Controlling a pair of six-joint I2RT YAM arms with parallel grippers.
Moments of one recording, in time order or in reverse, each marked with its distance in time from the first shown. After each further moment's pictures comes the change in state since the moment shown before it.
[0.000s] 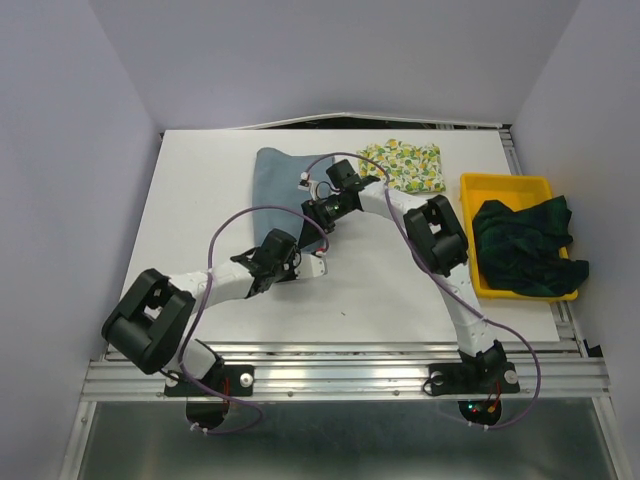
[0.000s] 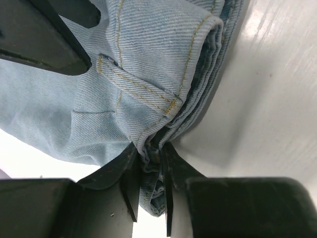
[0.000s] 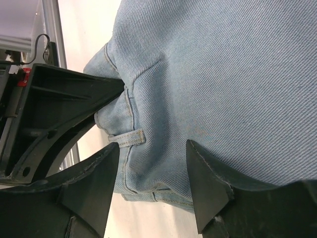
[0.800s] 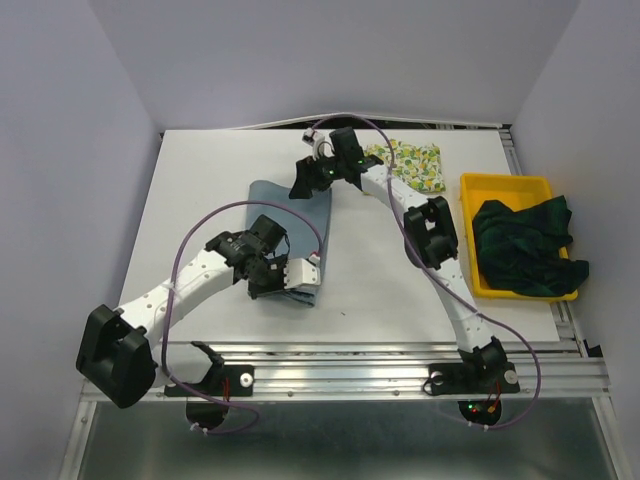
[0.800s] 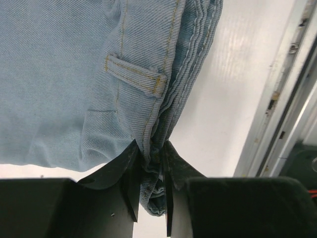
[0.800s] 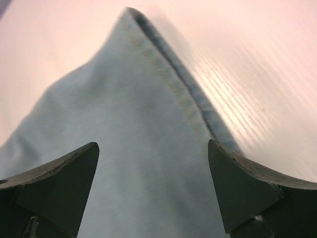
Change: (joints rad) left arm 0.006 -0.208 0.282 -0.819 0.335 -0.007; right arm -0.060 0.160 0.443 0.168 0.244 0.122
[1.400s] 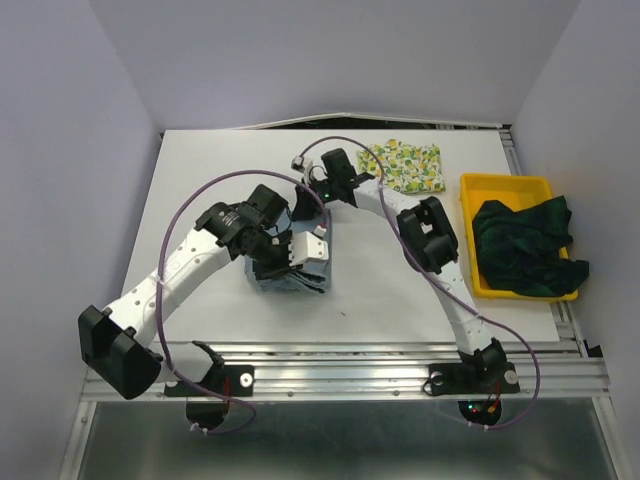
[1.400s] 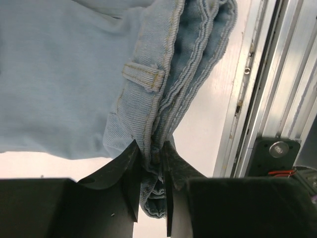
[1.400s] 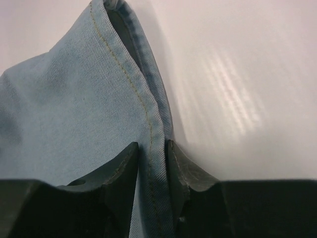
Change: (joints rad) left arm -0.006 0.042 0.333 -0.257 0.118 -0.040; right arm 0.050 -0.024 -0.237 0.101 -0.061 -0.181
